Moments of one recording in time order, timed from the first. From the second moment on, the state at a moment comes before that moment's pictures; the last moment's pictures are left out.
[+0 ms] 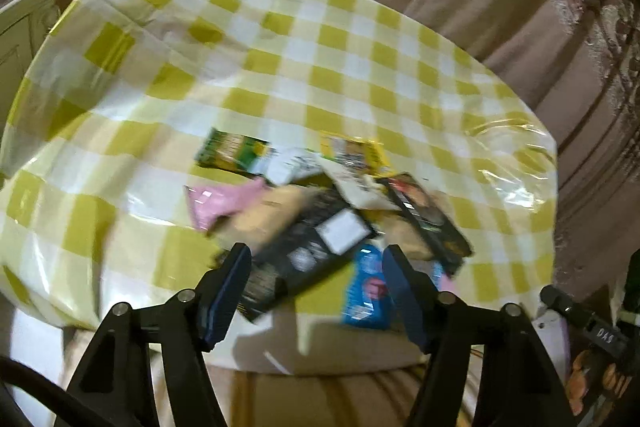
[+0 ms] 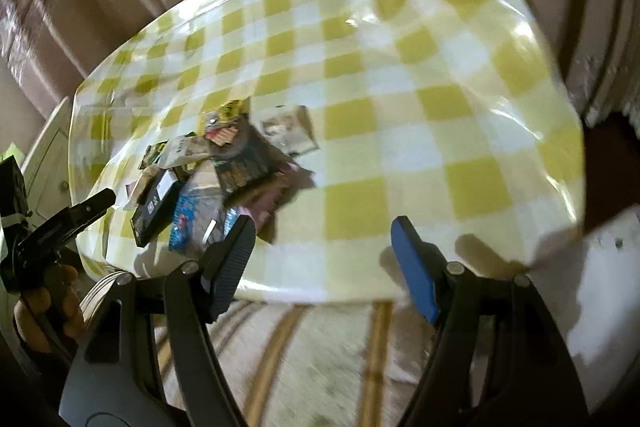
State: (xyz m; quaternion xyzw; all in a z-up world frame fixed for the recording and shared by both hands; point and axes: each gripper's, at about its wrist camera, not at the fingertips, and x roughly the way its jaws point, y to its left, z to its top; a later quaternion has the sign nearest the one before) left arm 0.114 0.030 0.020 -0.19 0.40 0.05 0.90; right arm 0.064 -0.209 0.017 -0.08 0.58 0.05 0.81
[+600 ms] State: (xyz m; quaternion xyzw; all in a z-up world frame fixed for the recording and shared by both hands) left arm 0.158 0.070 -0.016 -0.20 0.44 0.00 0.88; right arm 0.124 -0.139 -0.069 -0.15 0.62 0.14 0.76
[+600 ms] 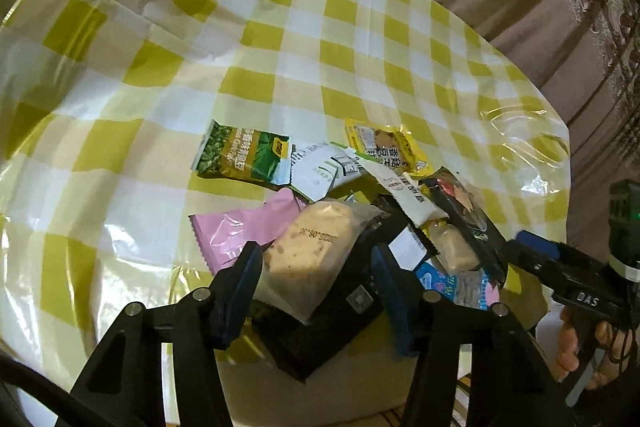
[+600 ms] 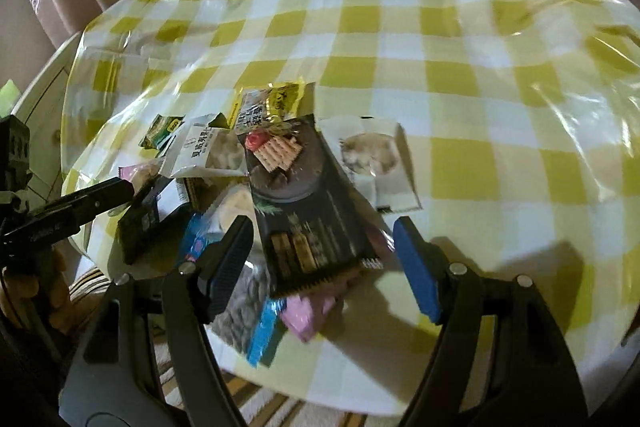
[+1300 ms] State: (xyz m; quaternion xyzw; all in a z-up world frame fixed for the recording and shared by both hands) left arm 0.175 0.090 -0.036 -0.24 0.45 -0.06 0.86; right arm 0.137 -0.124 -0.103 -0.15 0.65 0.16 0.73
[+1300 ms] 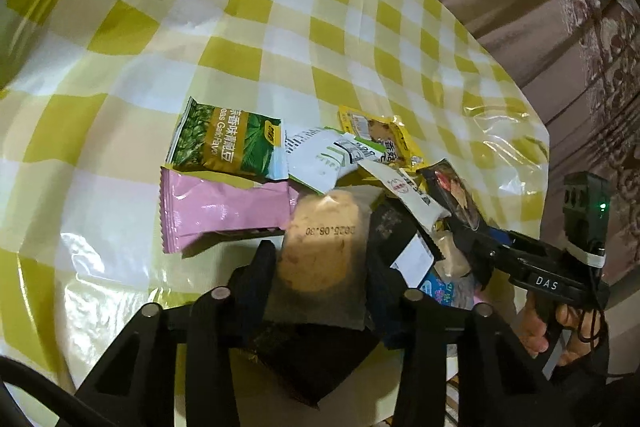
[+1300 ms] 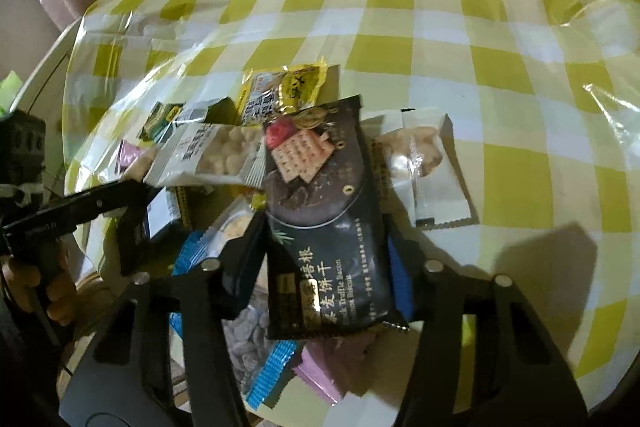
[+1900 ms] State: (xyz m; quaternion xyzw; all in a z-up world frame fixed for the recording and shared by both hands) left arm 0.134 0.052 -0.012 -0.19 0.46 -0.03 0.87; right arm 0.089 -0.141 -0.060 -0.15 0.64 0.15 0.74
